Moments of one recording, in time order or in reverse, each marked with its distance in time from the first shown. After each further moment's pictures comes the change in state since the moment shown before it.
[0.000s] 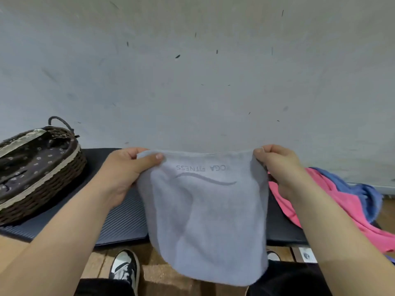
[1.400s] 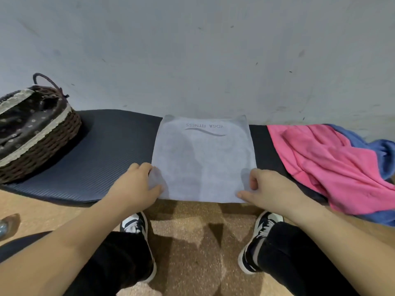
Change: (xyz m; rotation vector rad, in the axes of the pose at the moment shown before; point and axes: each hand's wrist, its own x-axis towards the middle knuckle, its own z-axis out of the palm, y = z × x) left_hand -0.038 -0.119 0.015 1.281 -0.103 -0.046; right_hand -0.047 0.129 -0.022 -1.122 -0.391 -0.210
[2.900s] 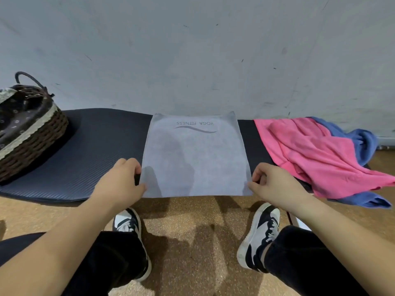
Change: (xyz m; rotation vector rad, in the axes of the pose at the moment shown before) left_hand -0.002 -0.013 0.002 0.020 0.118 0.058; right_hand -0.018 0.041 0.013 0.237 0.150 0.026
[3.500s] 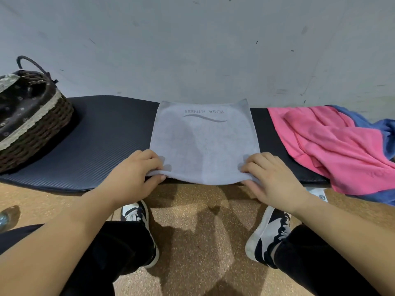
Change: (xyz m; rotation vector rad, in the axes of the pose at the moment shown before) left_hand 0.010 -0.019 0.016 -0.067 0.041 0.541; right_hand 0.017 0.013 0.040 -0.300 0.186 -0.684
